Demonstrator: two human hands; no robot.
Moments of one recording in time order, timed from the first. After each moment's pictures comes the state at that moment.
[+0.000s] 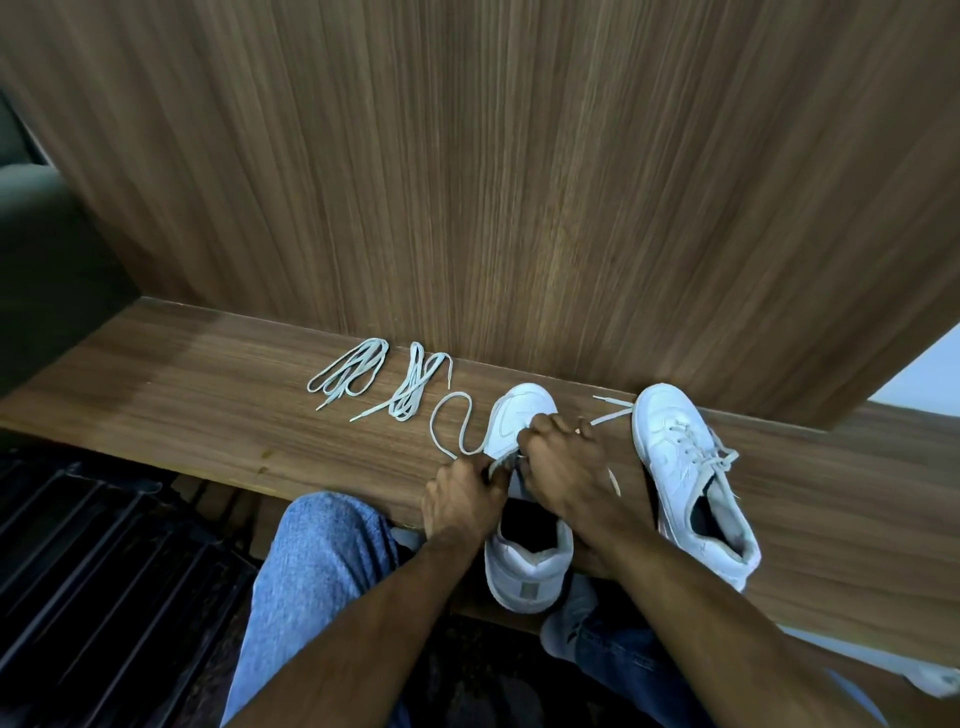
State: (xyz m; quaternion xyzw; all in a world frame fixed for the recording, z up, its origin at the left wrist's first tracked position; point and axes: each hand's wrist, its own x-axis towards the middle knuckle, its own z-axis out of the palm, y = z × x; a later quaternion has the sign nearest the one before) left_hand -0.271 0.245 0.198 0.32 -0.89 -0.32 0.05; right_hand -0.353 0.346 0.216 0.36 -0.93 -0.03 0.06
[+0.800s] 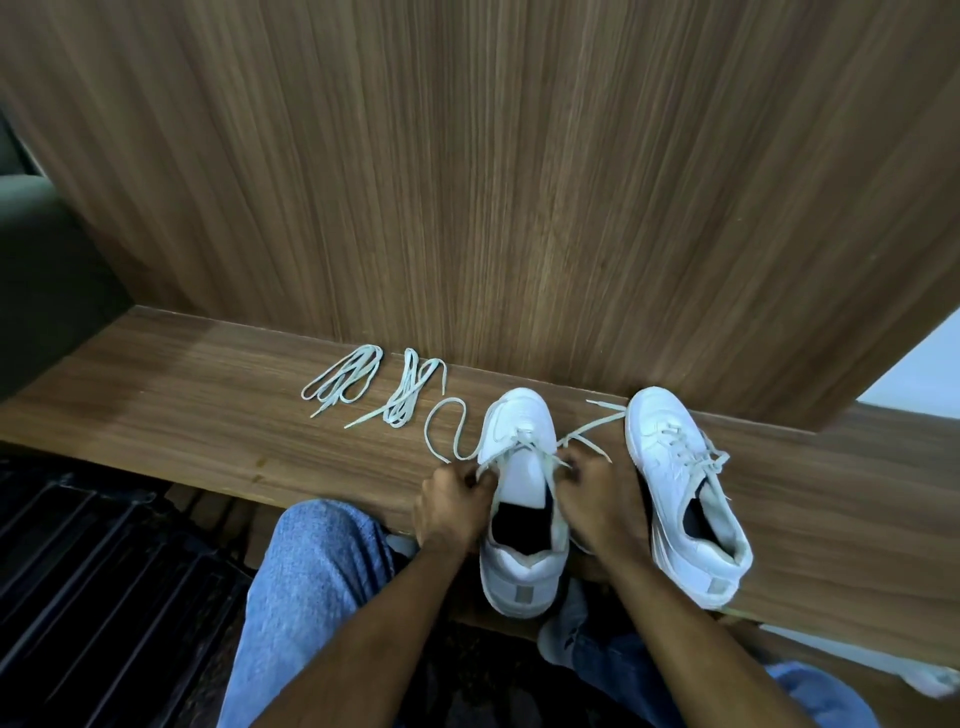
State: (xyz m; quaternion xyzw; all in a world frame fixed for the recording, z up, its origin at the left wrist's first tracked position) left_hand -0.264 0.243 0.199 0.34 -0.83 -0.44 0.09; right_hand -0.338 0.383 0.211 0.13 -0.94 0.32 -0.03
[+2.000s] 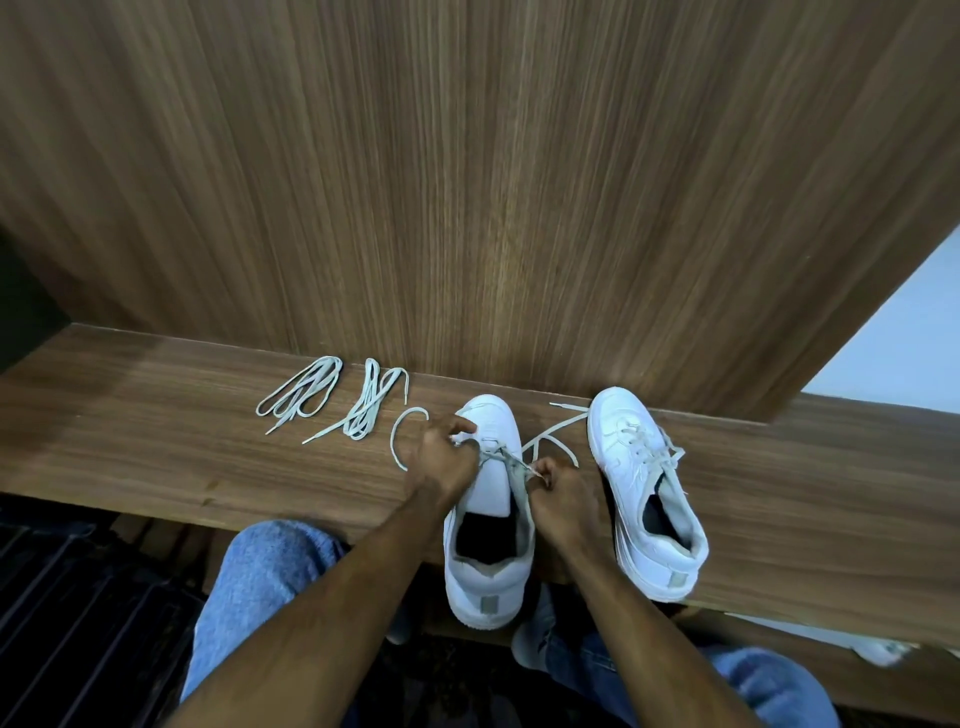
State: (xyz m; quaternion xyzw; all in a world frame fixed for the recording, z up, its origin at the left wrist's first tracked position) left_hand -0.328 0.238 0.200 0.27 -0.80 -0.52 0.13; right_hand -0.336 0.392 0.213 0.05 -0.92 0.37 -0.08
